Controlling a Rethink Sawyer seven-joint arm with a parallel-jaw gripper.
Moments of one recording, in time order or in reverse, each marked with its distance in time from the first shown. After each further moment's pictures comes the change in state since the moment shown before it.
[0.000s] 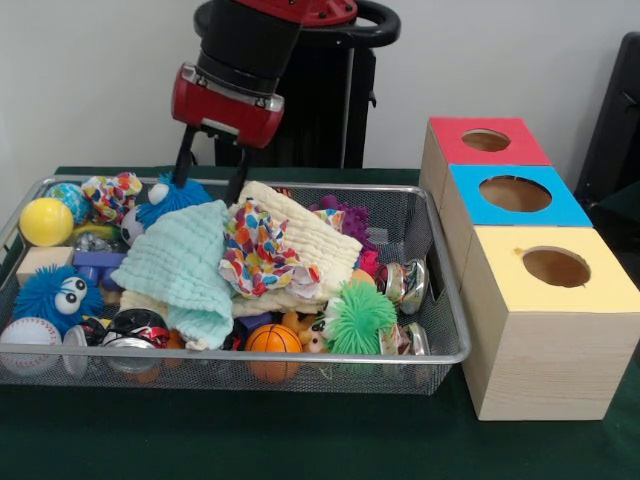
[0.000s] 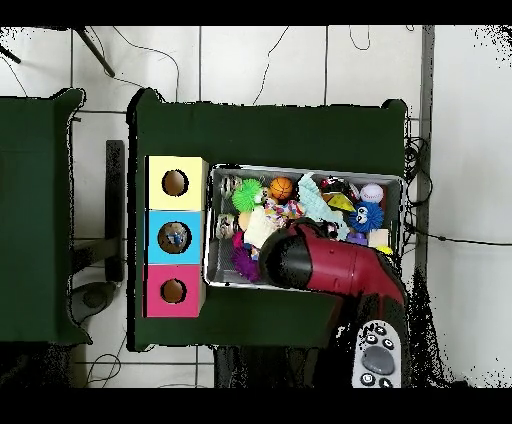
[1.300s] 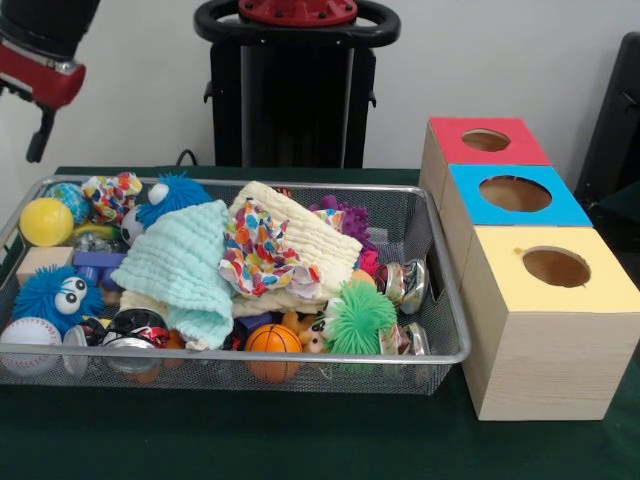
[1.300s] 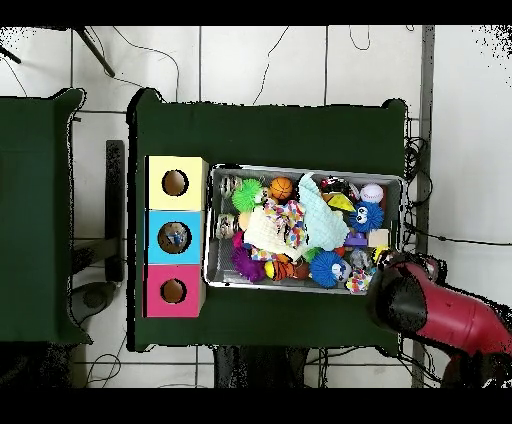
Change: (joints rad) arm -0.381 -0.040 0.058 0.026 -0.251 -0.132 0.000
